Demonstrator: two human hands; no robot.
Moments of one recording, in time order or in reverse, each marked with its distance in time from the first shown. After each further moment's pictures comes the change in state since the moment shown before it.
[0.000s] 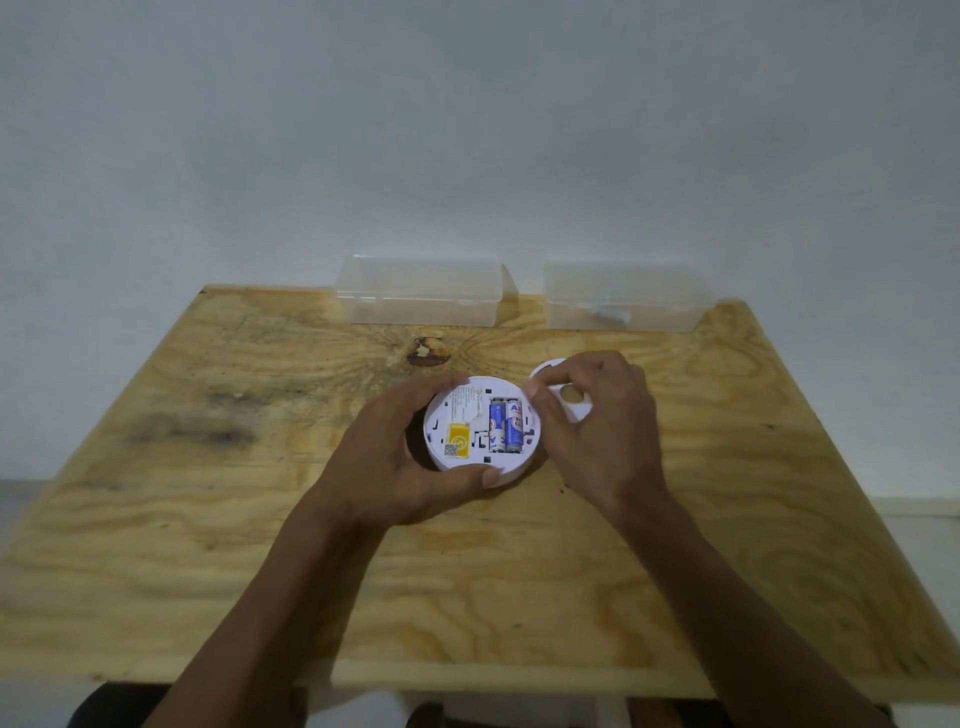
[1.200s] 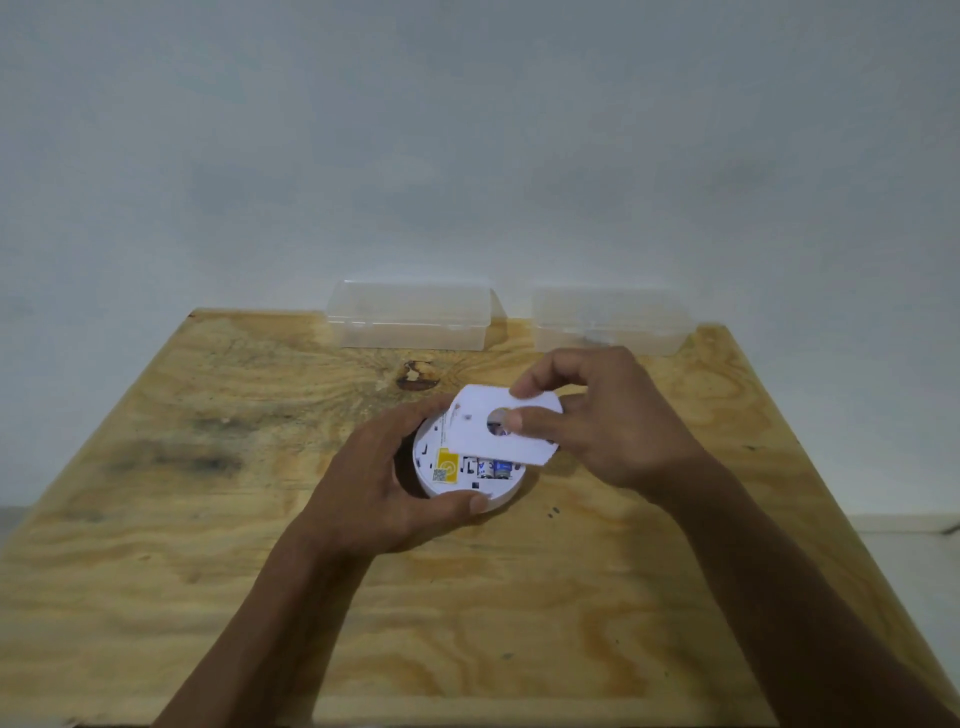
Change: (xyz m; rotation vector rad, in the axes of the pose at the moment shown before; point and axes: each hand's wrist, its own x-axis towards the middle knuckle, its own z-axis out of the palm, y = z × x) left_hand 0.001 0.001 -0.002 -0.005 -0.034 0.044; right_hand 0.032 -0.029 -0.047 0.264 -0.437 0.138
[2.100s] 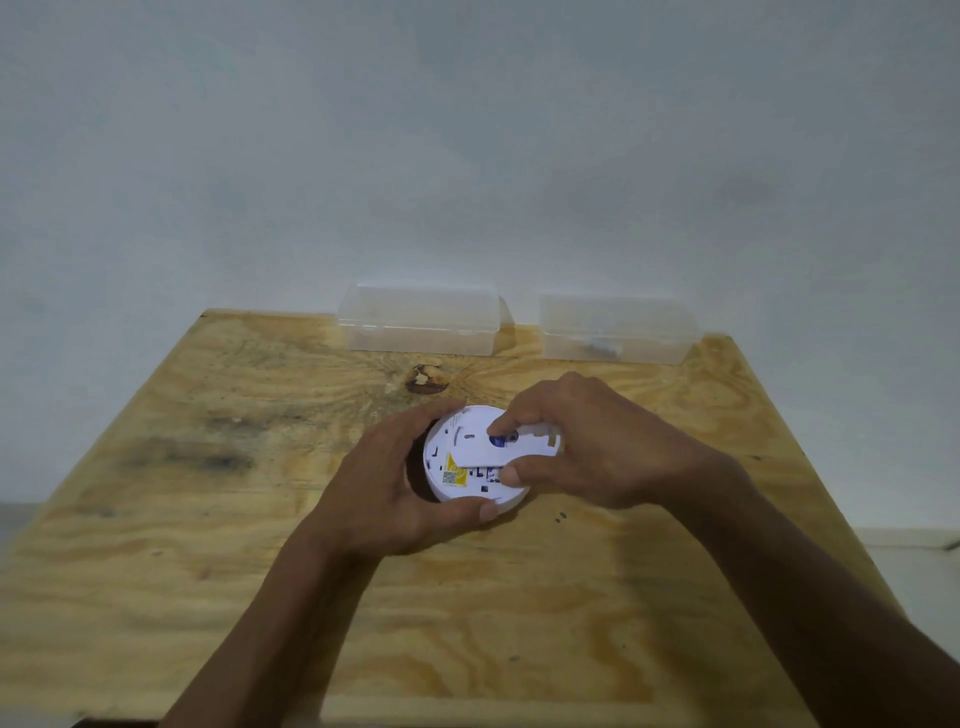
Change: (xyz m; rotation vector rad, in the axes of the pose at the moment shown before) left_hand -0.001 0.002 -0.002 -0.006 0.007 0.018; right_hand 0.006 -0.006 0.000 -0.584 -0.382 -0.231
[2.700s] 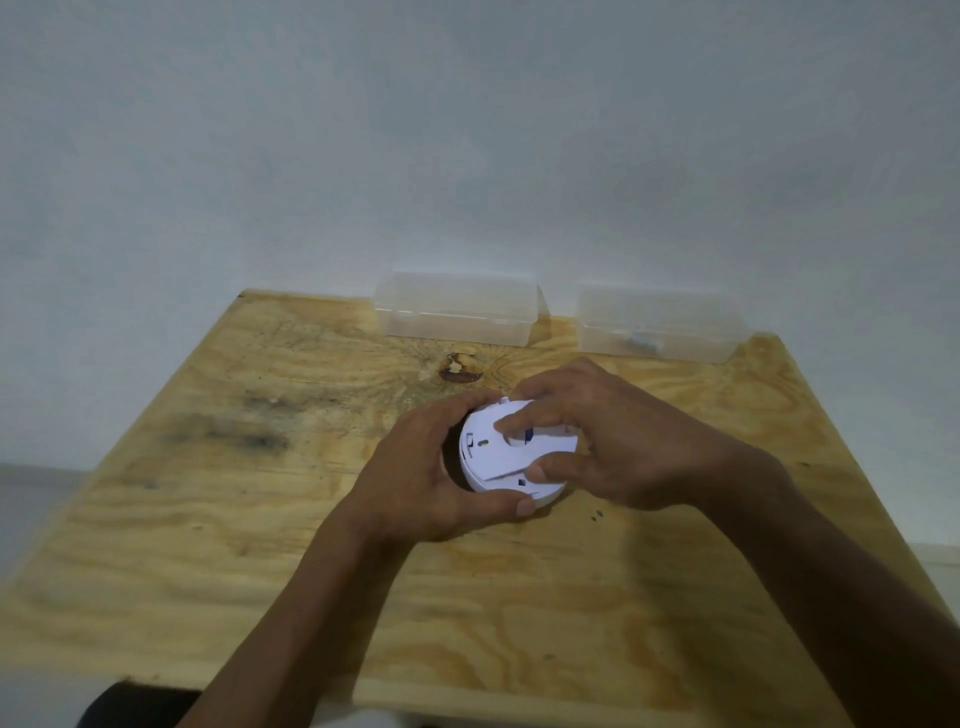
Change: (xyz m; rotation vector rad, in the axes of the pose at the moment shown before) left_hand 0.000 -0.011 0.001 -0.010 0.000 -0.052; right_hand 0.011 -0.010 0.003 -0.083 -0.050 -0.138
